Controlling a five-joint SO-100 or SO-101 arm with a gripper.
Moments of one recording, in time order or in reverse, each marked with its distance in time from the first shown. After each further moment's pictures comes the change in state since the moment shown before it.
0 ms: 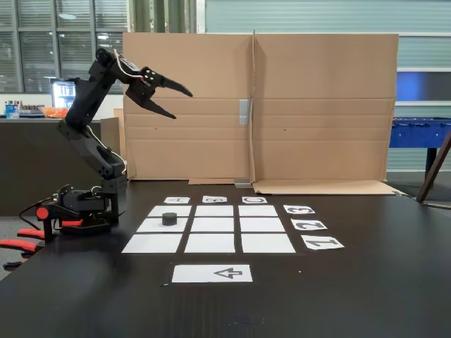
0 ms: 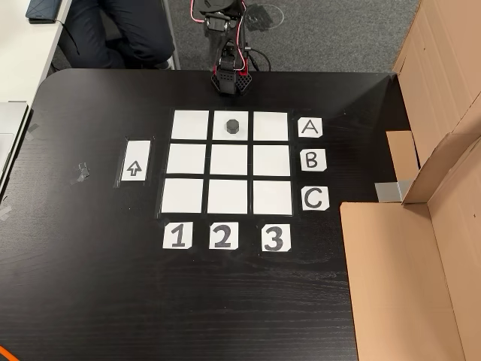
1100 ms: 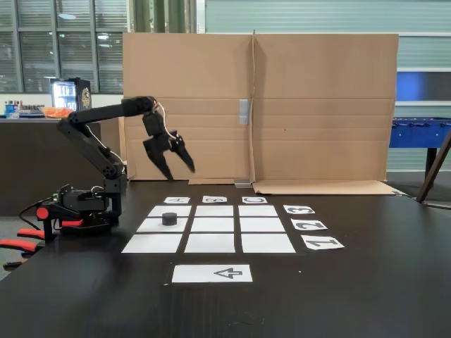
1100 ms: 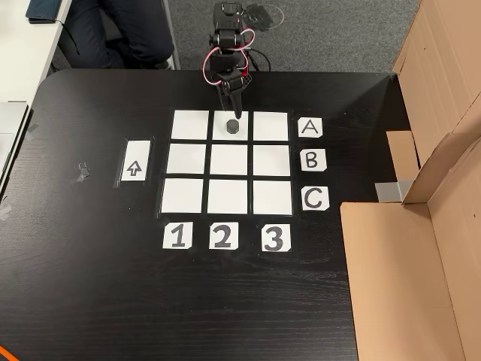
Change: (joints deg) arm -12.3 -2.8 40.2 -11.3 -26.5
